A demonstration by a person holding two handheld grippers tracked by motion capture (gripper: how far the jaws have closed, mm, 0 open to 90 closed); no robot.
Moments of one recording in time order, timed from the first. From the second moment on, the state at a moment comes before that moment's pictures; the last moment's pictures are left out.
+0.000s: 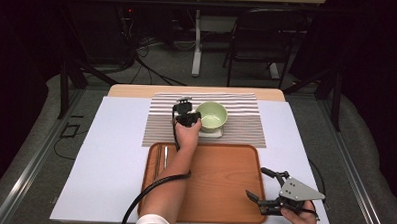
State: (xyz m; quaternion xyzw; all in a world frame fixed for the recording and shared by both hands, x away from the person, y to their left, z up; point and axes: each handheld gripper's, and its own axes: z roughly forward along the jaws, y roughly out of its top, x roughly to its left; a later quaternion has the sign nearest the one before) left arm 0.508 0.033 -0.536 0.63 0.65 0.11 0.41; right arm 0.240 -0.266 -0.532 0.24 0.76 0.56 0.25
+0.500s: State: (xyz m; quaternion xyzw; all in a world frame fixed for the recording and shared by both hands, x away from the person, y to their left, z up) left arm 0.506 0.037 -0.535 0.62 0.66 0.08 0.41; right arm 0.240 -0.266 -0.532 0.24 0.76 0.56 0.25
